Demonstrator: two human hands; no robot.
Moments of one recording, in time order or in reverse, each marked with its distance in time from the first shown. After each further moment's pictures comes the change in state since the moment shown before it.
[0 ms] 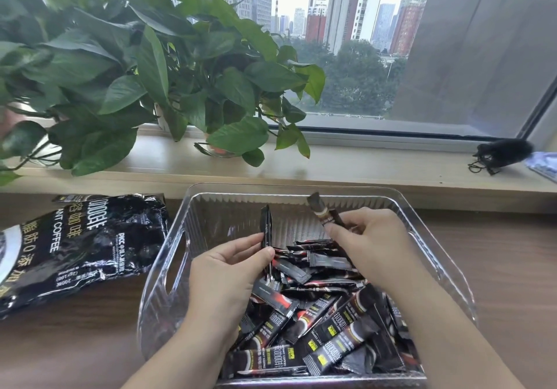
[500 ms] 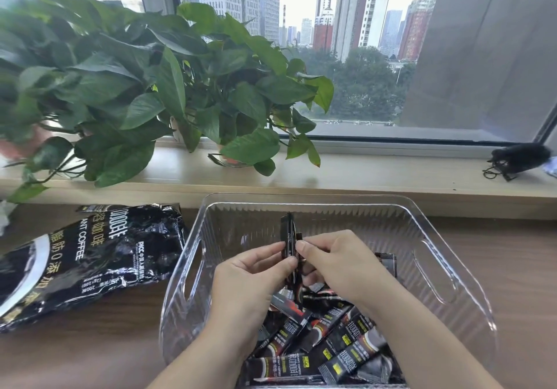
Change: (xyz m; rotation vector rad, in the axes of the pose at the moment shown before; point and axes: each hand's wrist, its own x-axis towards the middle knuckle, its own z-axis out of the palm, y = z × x) left_hand -0.001 0.001 0.003 -0.007 -0.087 -0.015; right_hand -0.009 -0.028 0.038 0.332 -0.384 0.115
